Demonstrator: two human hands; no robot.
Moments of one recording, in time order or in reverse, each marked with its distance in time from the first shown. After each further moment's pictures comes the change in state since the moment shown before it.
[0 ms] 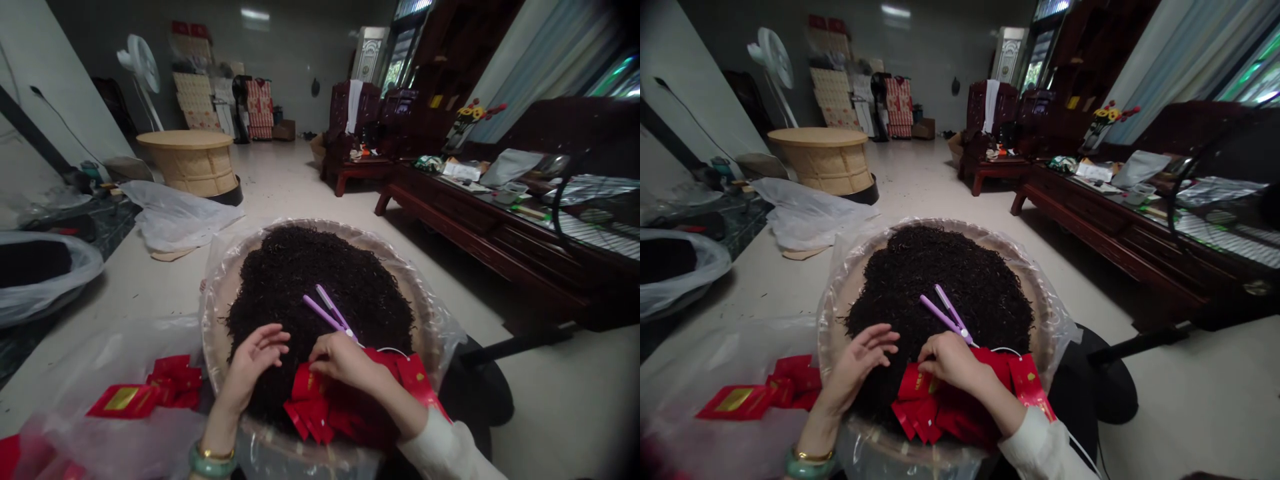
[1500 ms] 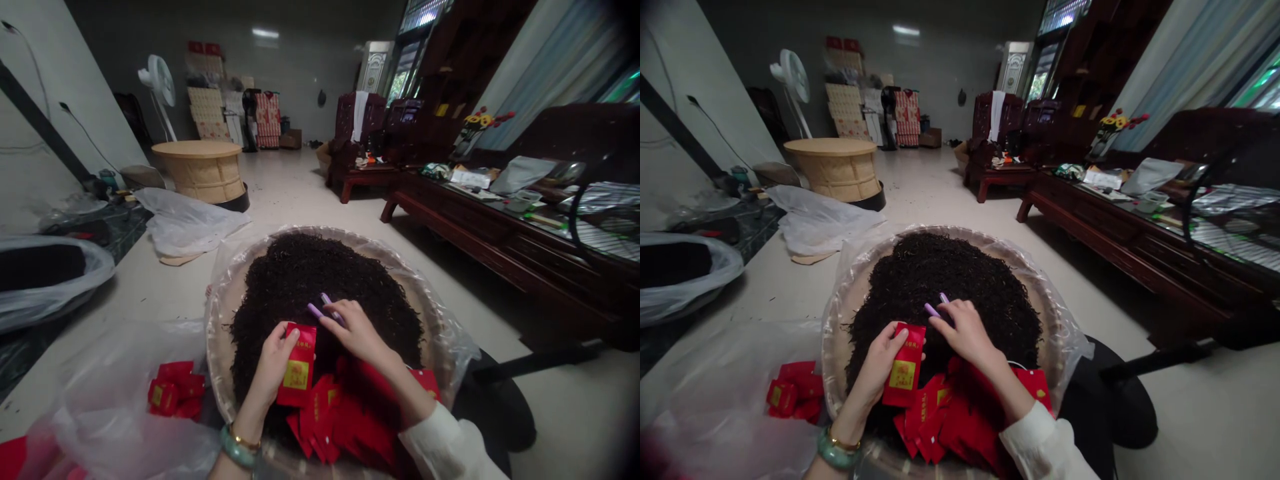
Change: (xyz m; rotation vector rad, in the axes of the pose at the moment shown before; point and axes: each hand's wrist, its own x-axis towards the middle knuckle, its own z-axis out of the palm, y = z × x) left_hand 0.019 0.001 0.047 0.034 0.028 -0.043; right_hand 0.024 0.022 -0.035 -0.110 0.369 0.176
